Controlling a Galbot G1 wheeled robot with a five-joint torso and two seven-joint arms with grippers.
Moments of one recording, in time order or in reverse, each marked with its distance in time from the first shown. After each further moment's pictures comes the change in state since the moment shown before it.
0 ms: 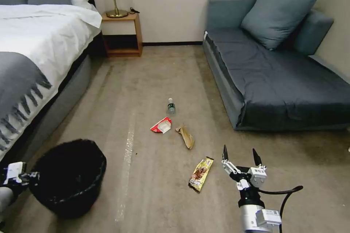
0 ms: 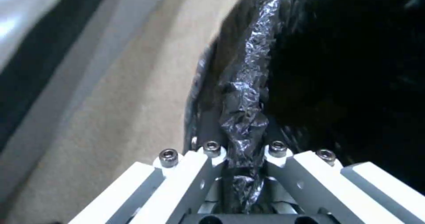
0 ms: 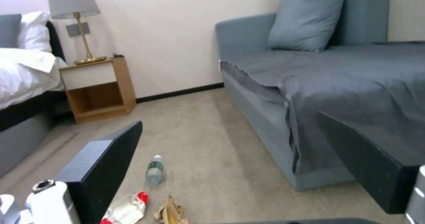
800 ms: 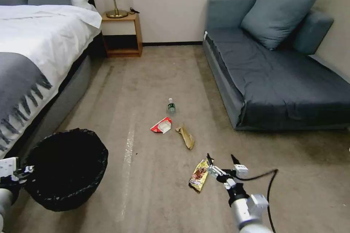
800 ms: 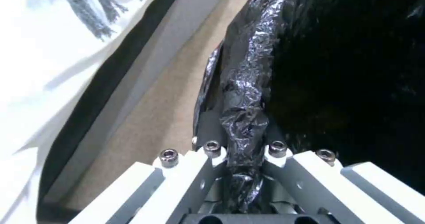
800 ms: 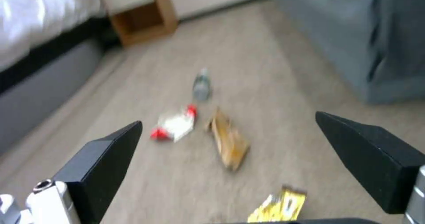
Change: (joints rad) left arm 0.079 -0.149 -0.039 -0.271 0.081 0.021 -0.160; right arm 0.212 -0.238 -0.080 -0.148 0.338 -0.345 -0.071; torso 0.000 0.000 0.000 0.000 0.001
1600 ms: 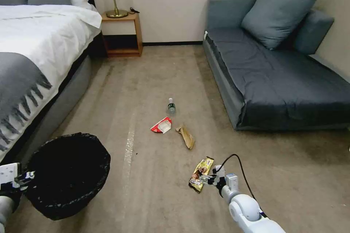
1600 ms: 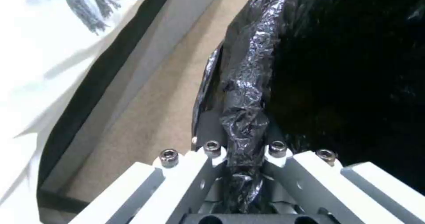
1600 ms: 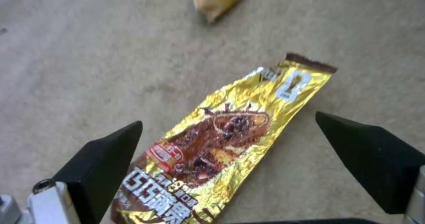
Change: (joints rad) left arm 0.044 -0.054 -0.017 -0.080 0.006 0.016 0.017; right arm 0.409 -0.056 -0.204 -0.659 -0.001 -0.088 -0.105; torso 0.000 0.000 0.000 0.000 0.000
